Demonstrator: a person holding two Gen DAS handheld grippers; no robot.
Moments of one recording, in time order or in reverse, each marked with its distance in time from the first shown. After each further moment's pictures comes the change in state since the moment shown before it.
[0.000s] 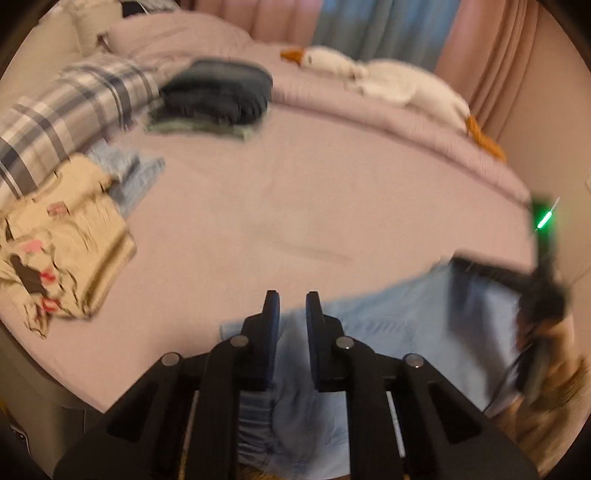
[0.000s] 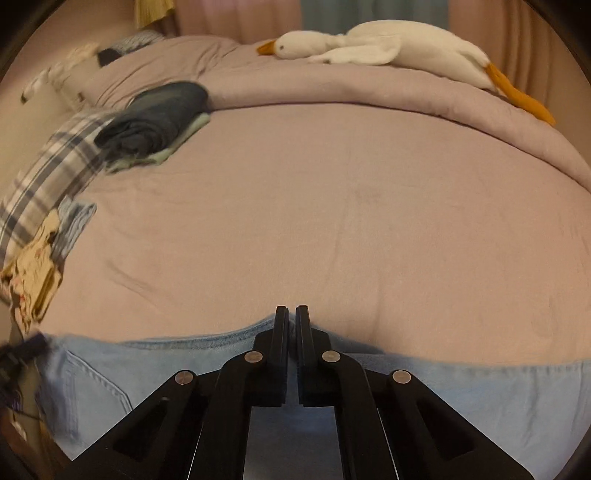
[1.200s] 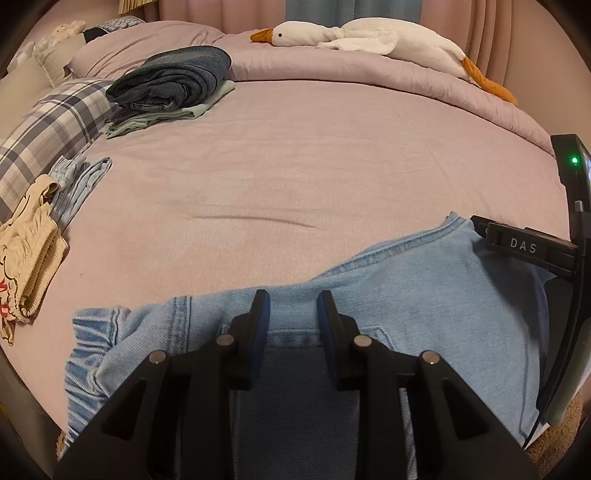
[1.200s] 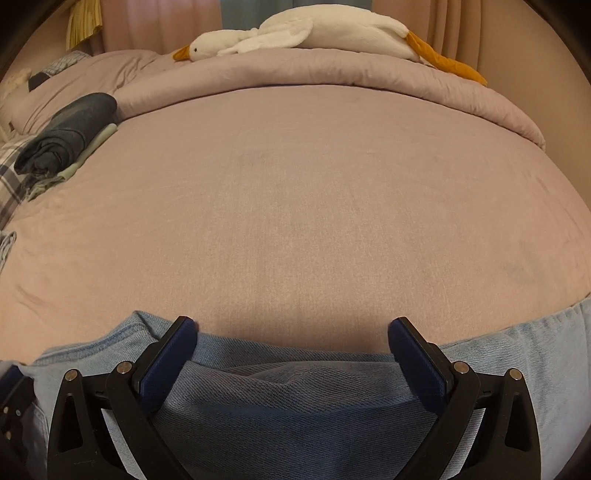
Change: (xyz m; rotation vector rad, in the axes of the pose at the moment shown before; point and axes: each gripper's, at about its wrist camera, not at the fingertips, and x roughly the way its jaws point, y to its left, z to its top) left arm 0.098 -0.078 -0.045 0.162 0.060 0.135; right arm 0.032 -0.051 -0.031 0.168 -0.048 -0.229
